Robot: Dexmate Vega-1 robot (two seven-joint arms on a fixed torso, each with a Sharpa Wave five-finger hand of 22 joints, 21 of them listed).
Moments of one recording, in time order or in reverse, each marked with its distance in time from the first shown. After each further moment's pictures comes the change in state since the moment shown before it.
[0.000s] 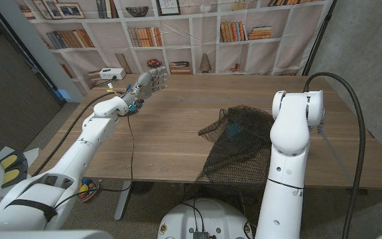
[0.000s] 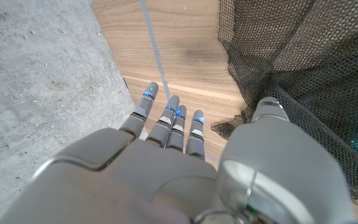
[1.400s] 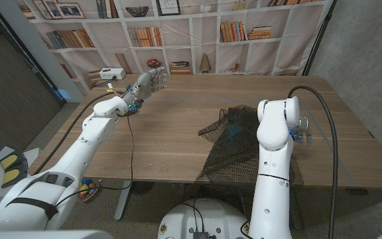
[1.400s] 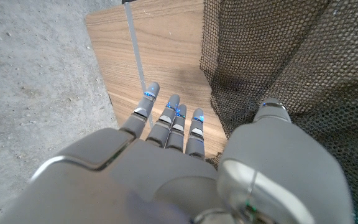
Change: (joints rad) left arm -0.012 -0.004 -0.001 0.023 0.009 -0.001 -0.001; left_hand 0.000 0.000 0.000 0.000 0.000 0.000 0.000 0.000 0.000 0.000 0.000 0.000 0.000 0.000 0.000 0.000 0.000 0.000 0.000 0.000 0.000; right arm 0.044 0.024 0.065 0.204 -0.043 -0.005 0.008; right_hand 0.021 -0.017 -0.039 -0.003 0.044 0.004 -0.002 0.000 0.000 0.007 -0.004 0.008 0.009 0.016 -0.002 0.000 -0.009 0.014 -0.011 -0.026 0.000
